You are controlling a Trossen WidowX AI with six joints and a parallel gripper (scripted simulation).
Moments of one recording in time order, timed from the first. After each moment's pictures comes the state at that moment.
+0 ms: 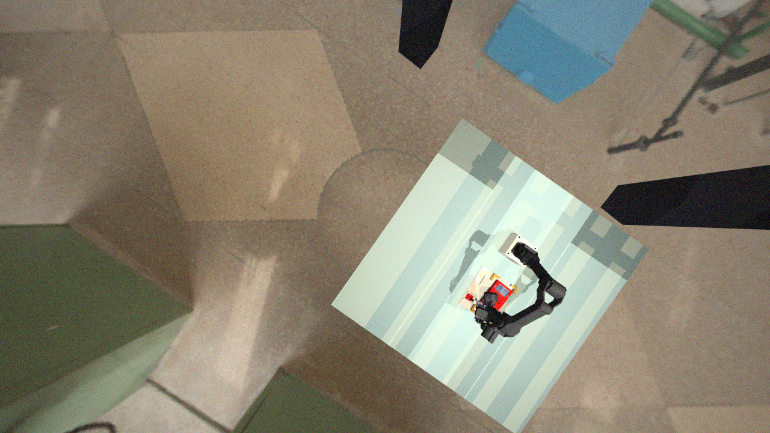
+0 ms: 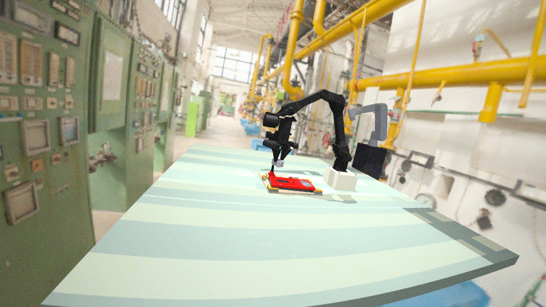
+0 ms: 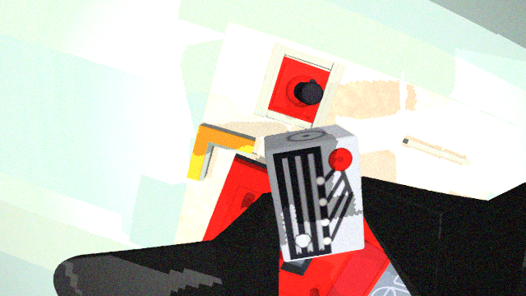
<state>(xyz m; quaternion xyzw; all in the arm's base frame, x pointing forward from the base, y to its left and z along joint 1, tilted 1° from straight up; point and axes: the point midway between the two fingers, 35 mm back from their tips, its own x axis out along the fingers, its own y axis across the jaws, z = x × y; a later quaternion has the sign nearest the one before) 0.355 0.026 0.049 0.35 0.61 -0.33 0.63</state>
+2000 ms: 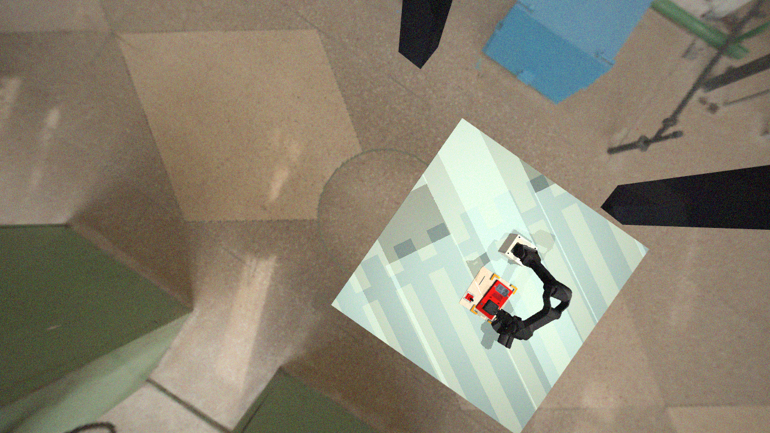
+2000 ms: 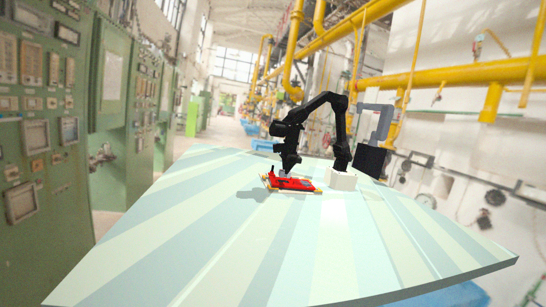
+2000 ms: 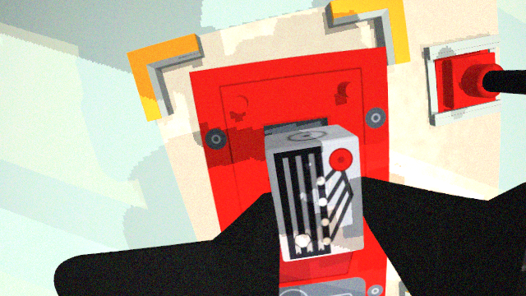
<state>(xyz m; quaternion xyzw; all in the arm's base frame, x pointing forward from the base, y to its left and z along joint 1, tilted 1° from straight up) 0.332 0.102 0.022 -0.01 0.70 0.02 0.71</state>
